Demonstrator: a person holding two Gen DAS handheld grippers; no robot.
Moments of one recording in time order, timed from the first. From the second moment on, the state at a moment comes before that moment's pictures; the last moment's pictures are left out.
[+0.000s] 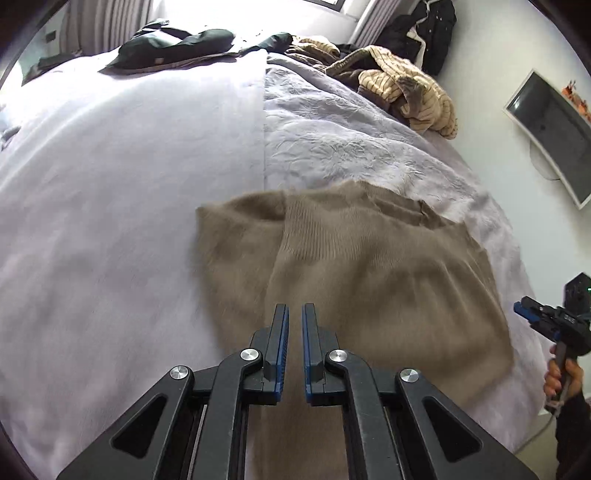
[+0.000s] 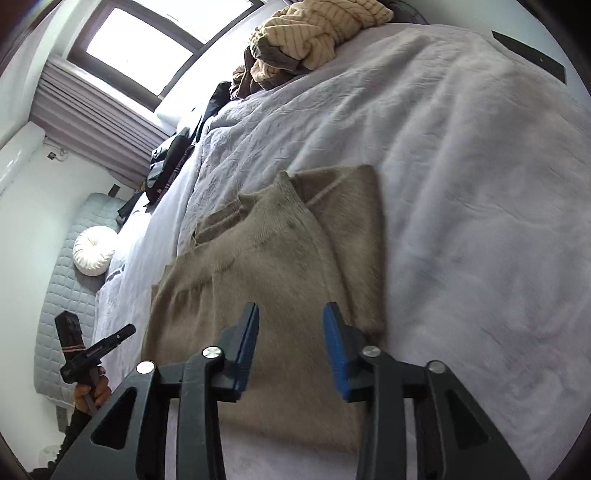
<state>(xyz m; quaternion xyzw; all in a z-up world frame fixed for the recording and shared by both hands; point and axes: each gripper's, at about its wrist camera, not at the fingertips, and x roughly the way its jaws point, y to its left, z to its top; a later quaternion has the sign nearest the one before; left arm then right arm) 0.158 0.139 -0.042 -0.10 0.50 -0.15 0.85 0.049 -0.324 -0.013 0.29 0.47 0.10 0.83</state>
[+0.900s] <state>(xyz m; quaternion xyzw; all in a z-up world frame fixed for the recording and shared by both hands) 0.202 0.130 -0.066 -0.03 0.48 -0.08 0.87 0.099 -0.306 -0.053 0.24 0.49 0.04 0.84</state>
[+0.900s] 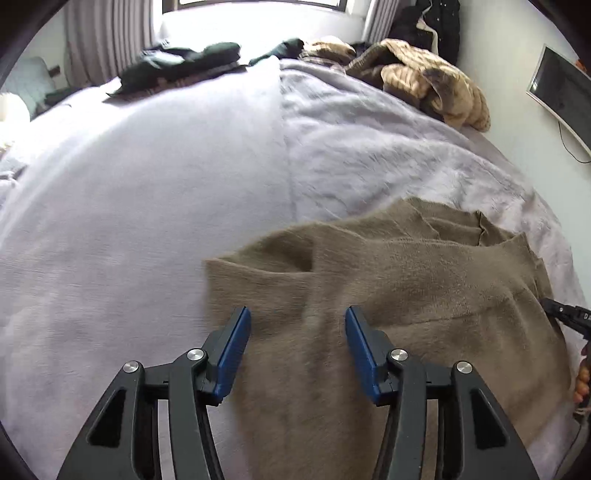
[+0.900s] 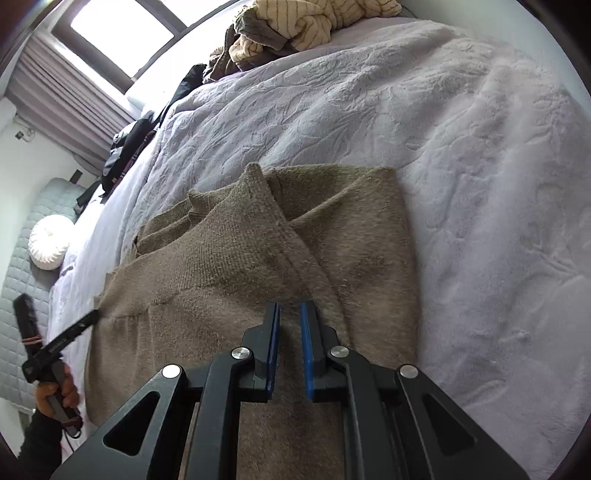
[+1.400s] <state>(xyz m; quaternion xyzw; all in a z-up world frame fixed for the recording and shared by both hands) 0.139 0.099 -0.085 0.01 0.47 -0.11 0.88 0.070 -0.293 -0.063 0.25 0.49 0.04 0.84</state>
